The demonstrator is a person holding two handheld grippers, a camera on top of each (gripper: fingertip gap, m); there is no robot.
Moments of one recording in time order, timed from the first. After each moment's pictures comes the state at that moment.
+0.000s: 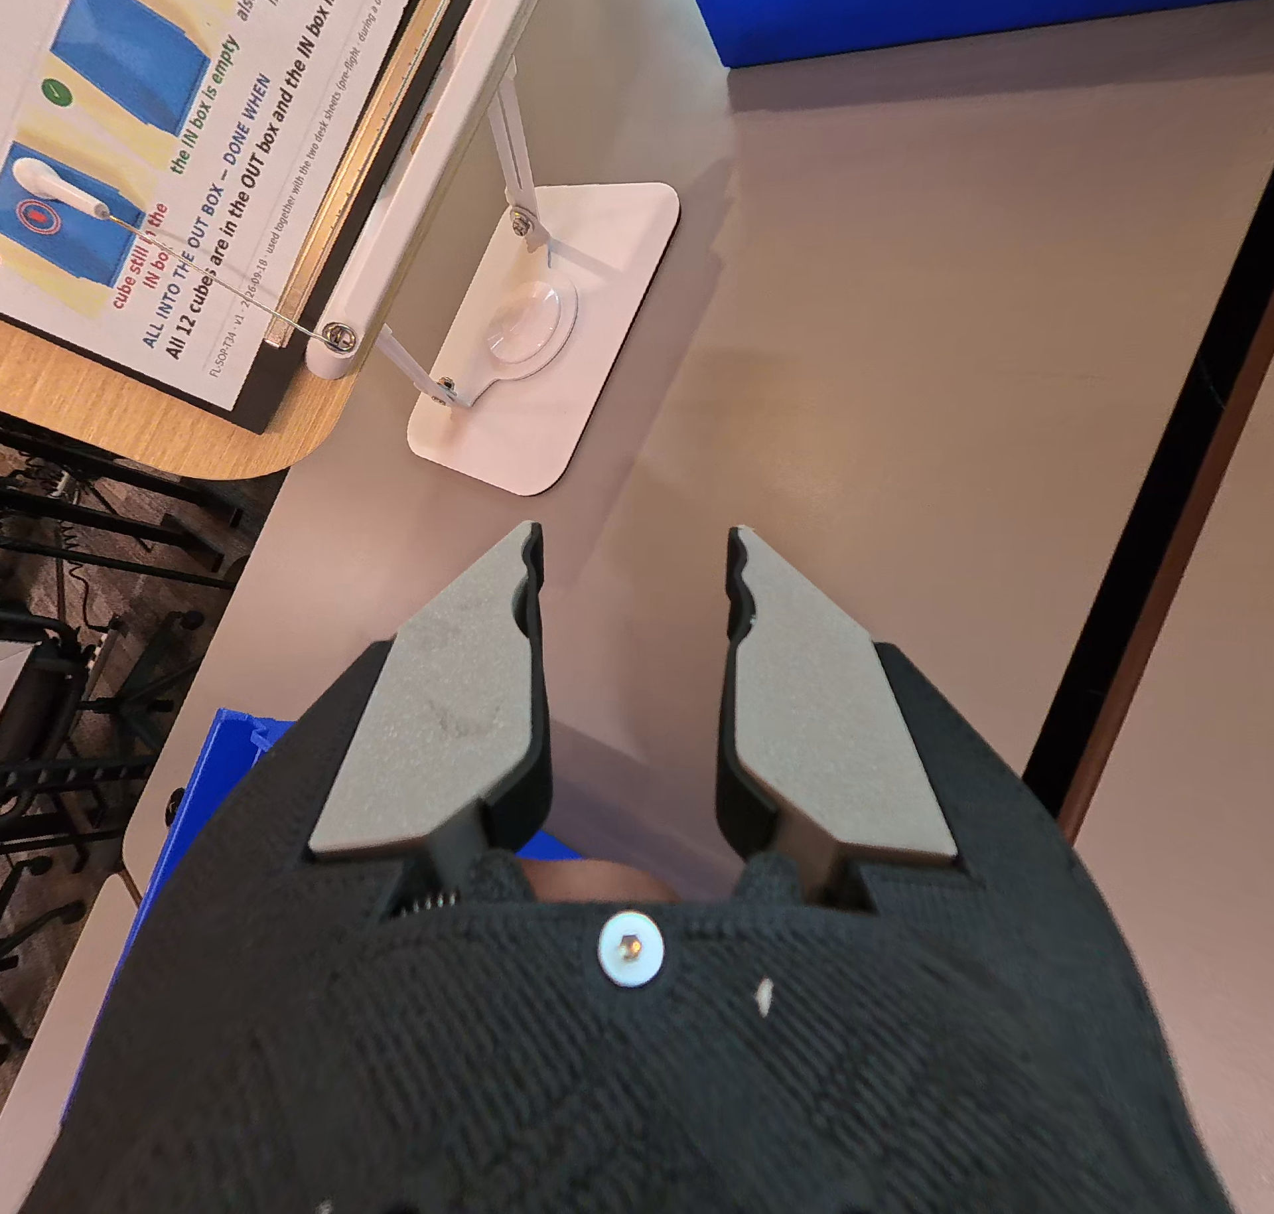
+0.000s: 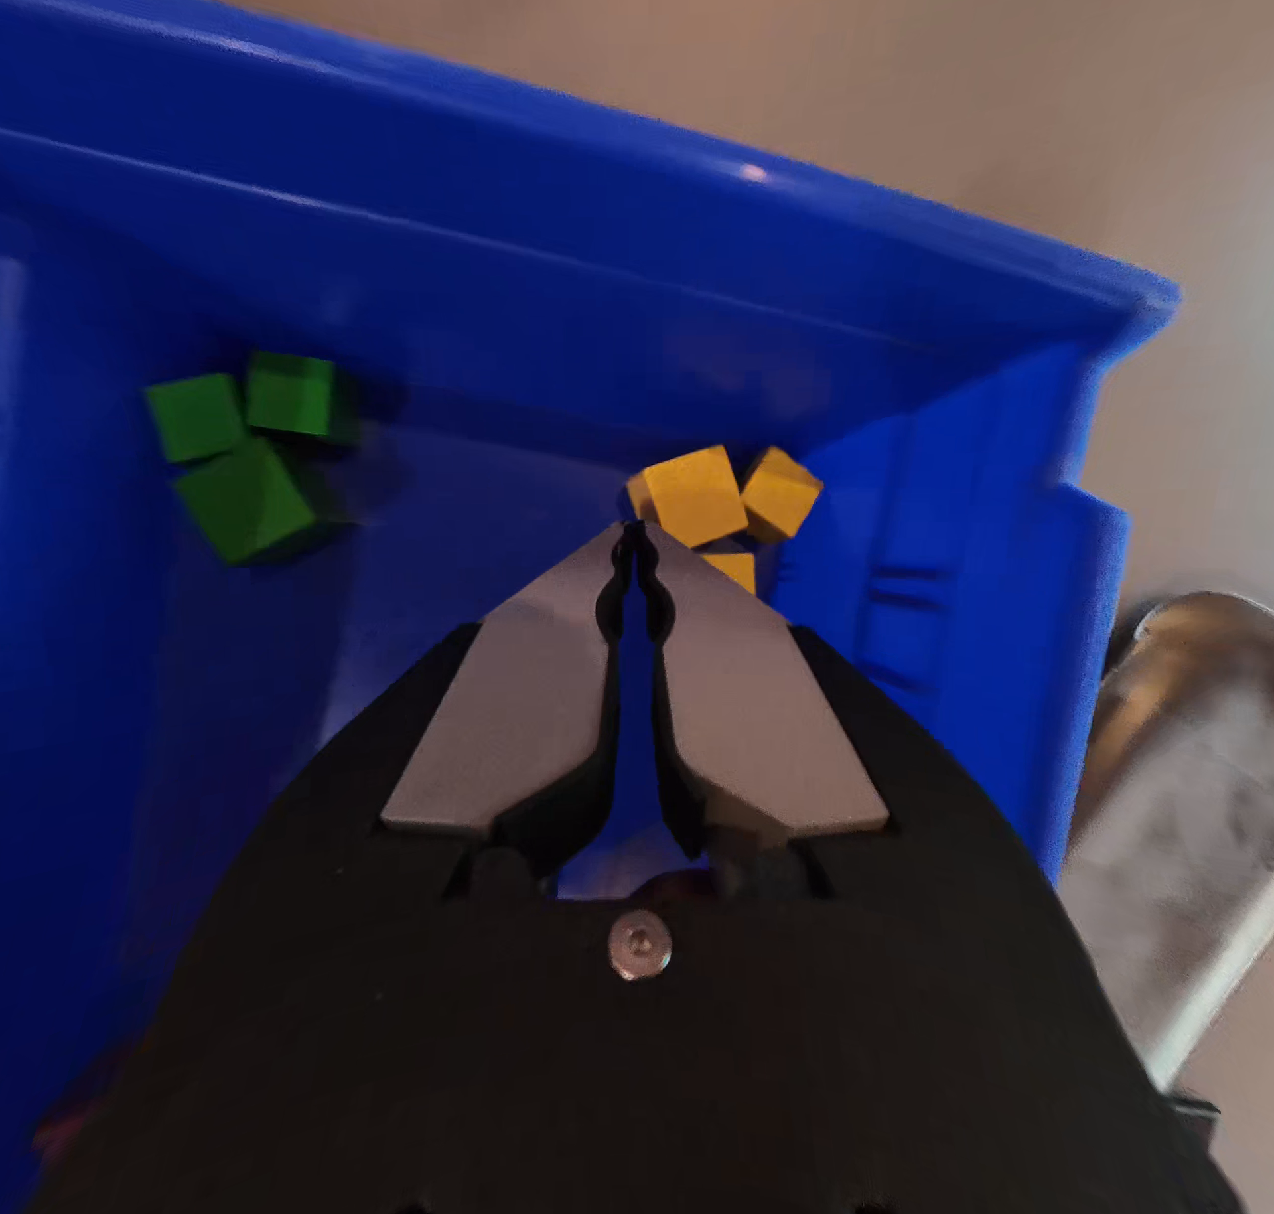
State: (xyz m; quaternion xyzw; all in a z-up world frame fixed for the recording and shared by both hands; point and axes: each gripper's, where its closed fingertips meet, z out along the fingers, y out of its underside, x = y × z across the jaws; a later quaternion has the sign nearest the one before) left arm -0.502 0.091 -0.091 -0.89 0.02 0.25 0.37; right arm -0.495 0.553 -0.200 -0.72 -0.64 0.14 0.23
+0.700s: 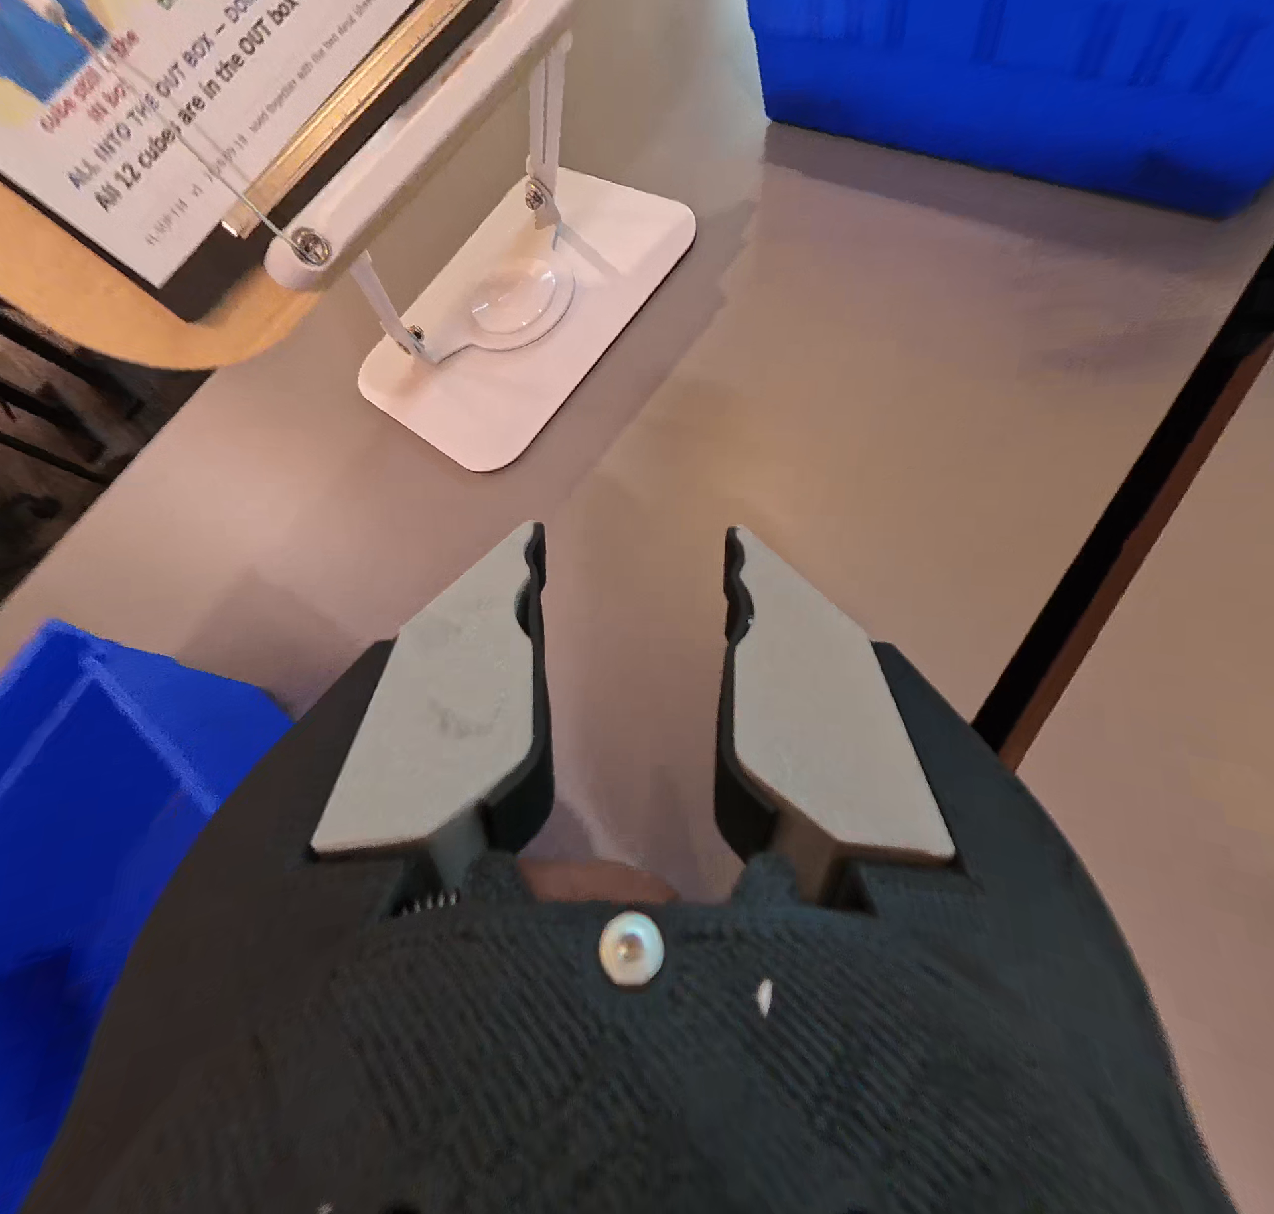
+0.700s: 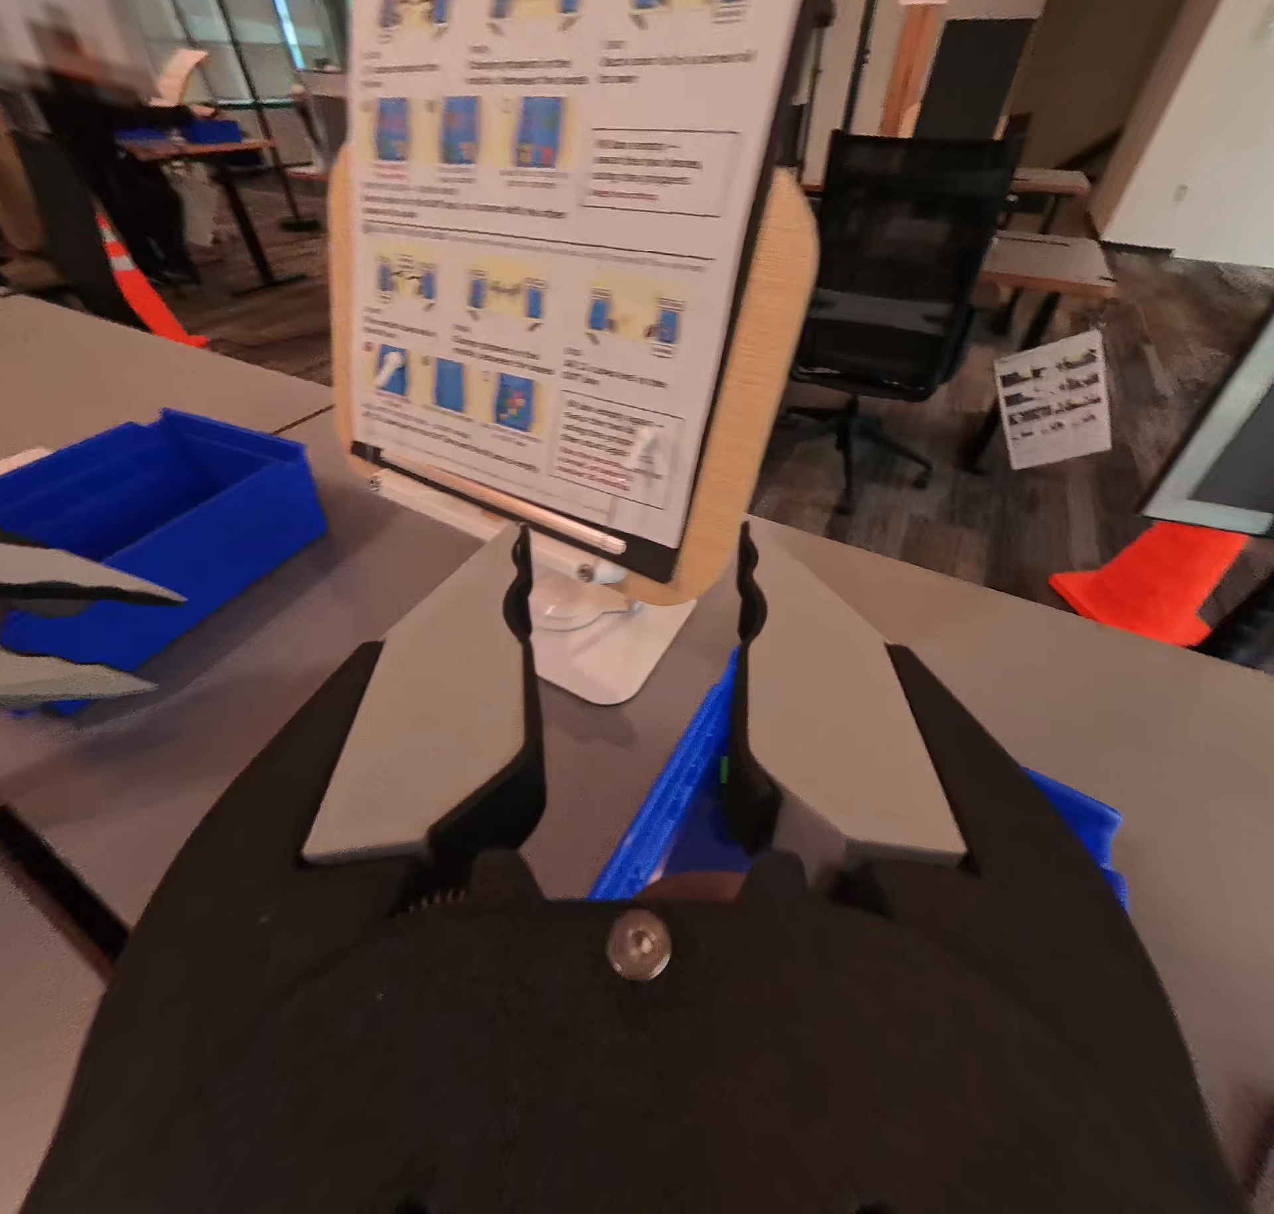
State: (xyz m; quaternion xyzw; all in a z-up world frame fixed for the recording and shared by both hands) left arm -0.494 0.099 -0.101 -0.88 -0.11 0.20 0.42; right arm -0.470 0.390 0.060 -0.48 -0.59 0.50 0.41
